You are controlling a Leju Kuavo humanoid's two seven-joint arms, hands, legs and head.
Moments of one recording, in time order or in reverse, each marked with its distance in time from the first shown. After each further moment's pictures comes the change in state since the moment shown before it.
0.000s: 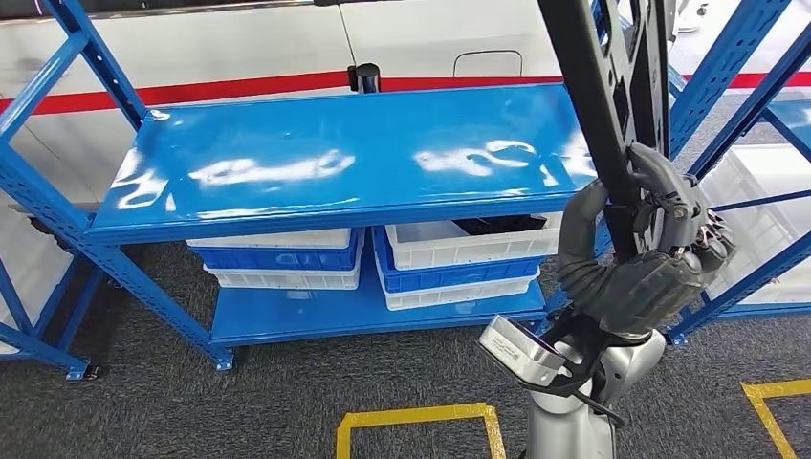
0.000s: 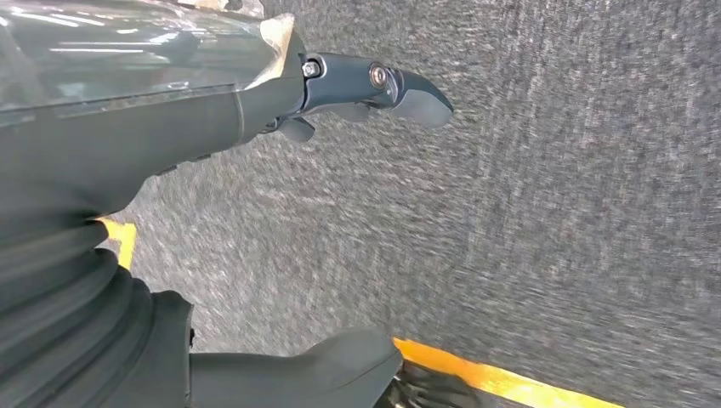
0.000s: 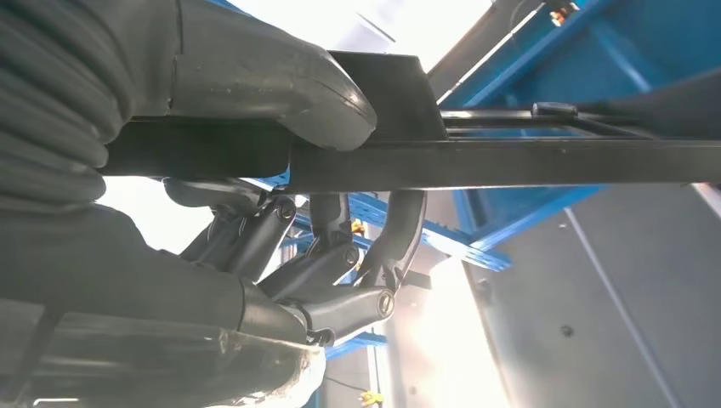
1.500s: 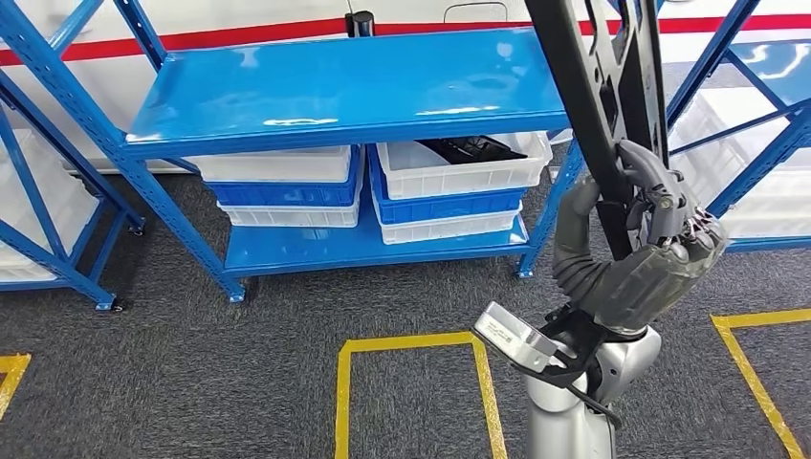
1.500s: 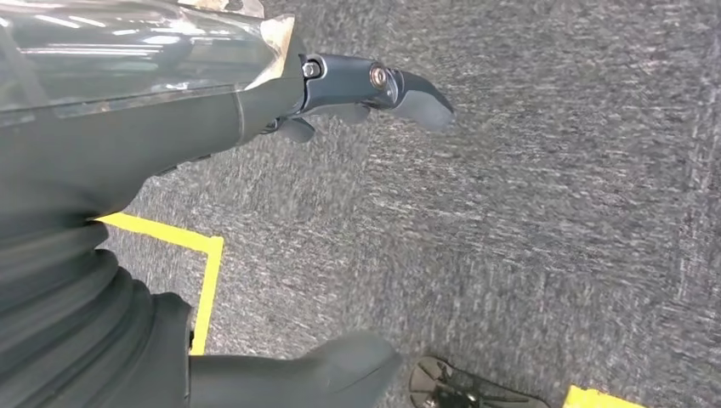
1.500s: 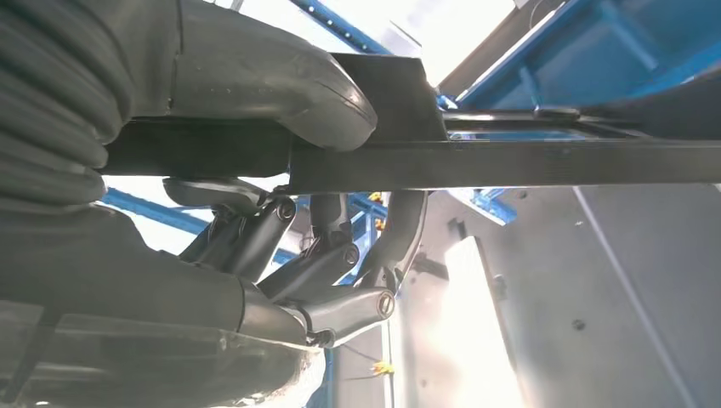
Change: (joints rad) left arm 0.017 0.019 0.015 0.020 0.002 -0.004 0.018; right arm -0.009 -0.004 0.005 0.036 0.042 0.000 0.048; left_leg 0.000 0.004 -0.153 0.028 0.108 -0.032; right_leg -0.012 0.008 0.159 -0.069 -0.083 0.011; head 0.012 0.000
